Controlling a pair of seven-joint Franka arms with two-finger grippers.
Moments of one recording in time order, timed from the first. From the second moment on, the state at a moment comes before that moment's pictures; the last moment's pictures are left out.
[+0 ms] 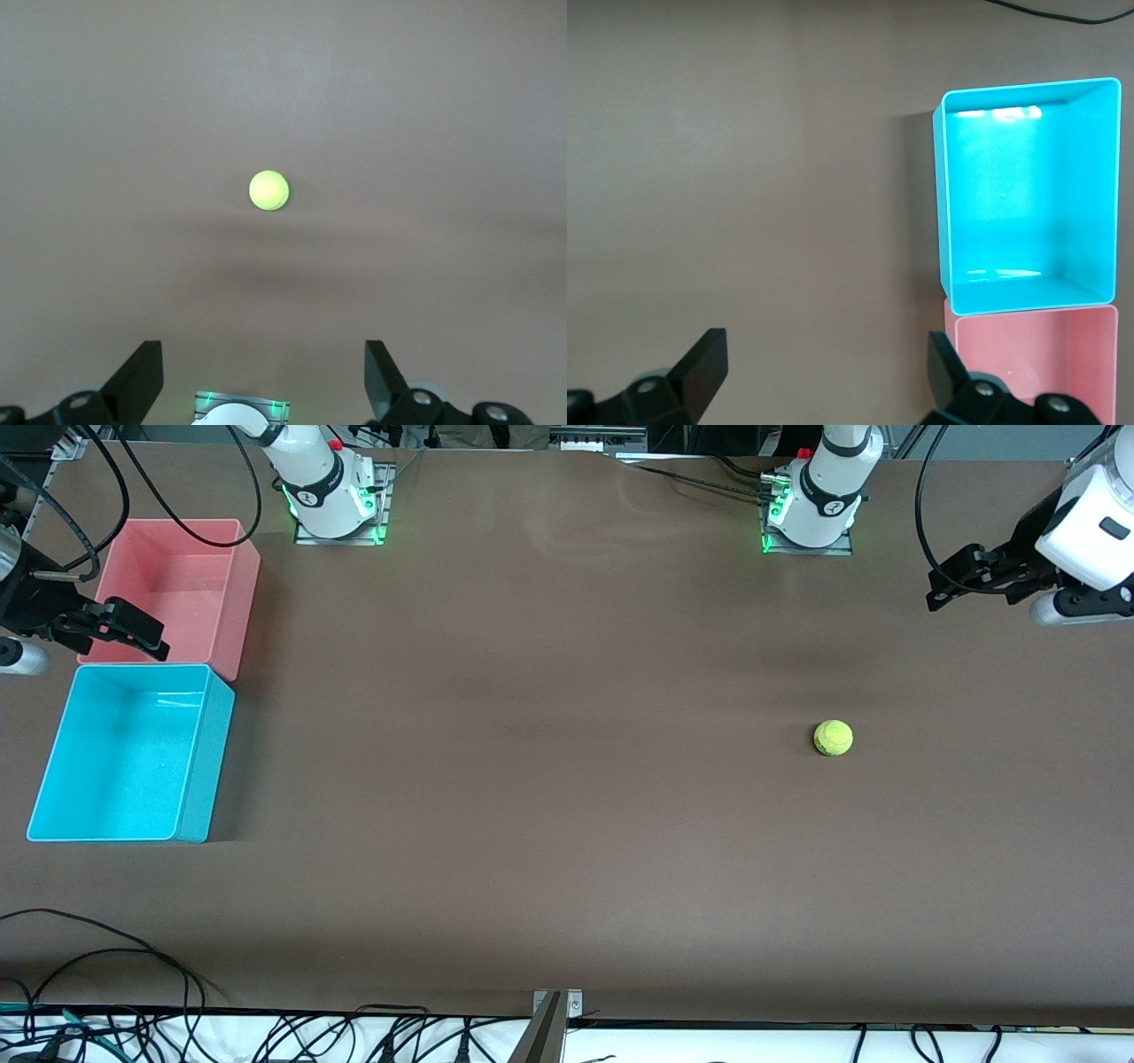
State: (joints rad) left arm 0.06 -0.03 -0.15 -1.55 -0.02 1.40 -0.21; right arm 0.05 0.03 -0.02 -1.57 0.00 1.60 0.11
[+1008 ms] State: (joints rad) left arm 0.06 0.01 -0.12 -1.76 0.05 1.64 -0.09; right arm 0.05 0.03 -0.02 -1.57 0.00 1.61 0.11
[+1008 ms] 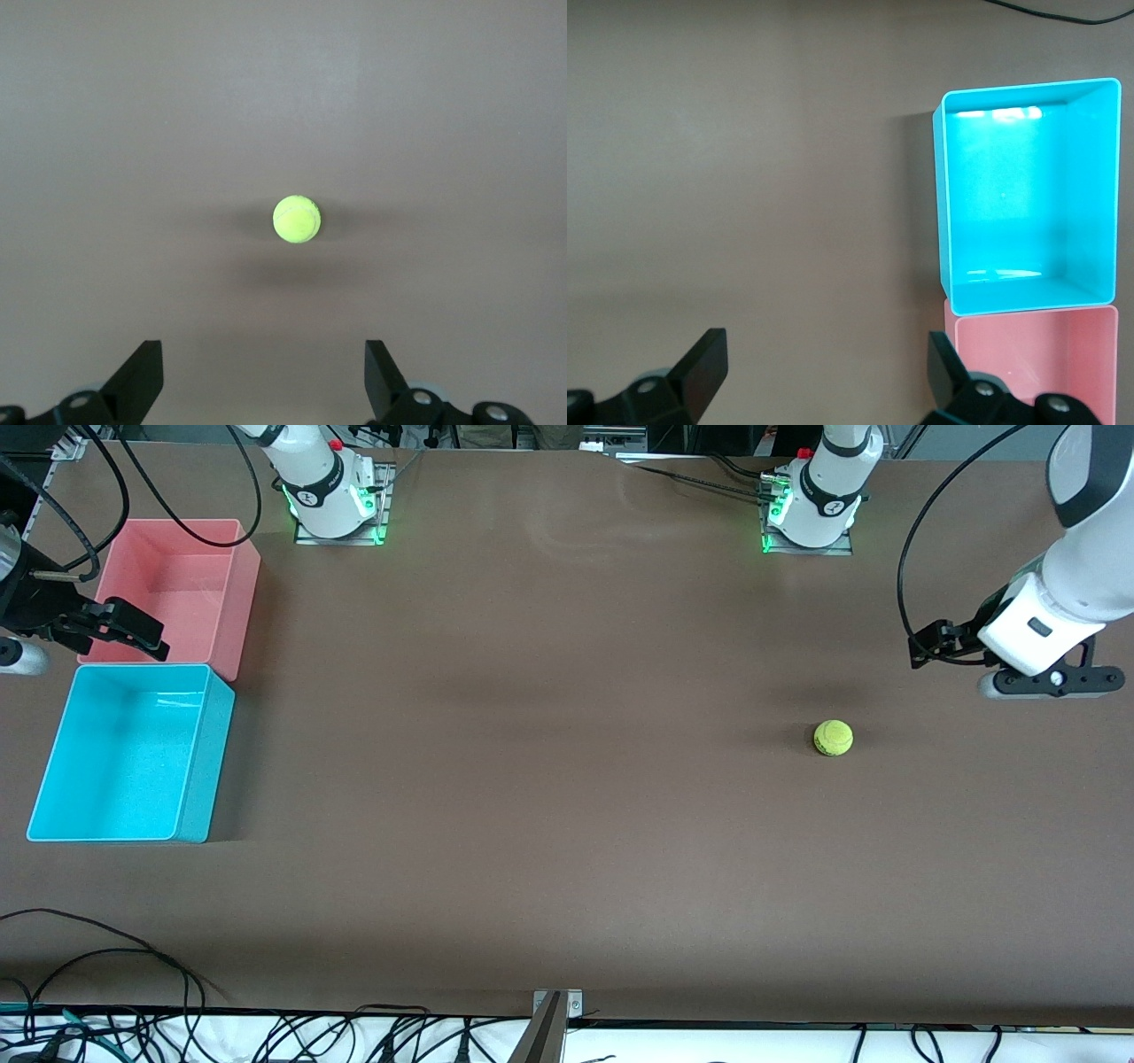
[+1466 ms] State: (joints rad) left arm 0.06 0.02 -0.12 -1.93 0.05 1.86 -0.08; right arm 0.05 0.03 -0.02 -1.57 0.00 1.61 0.11
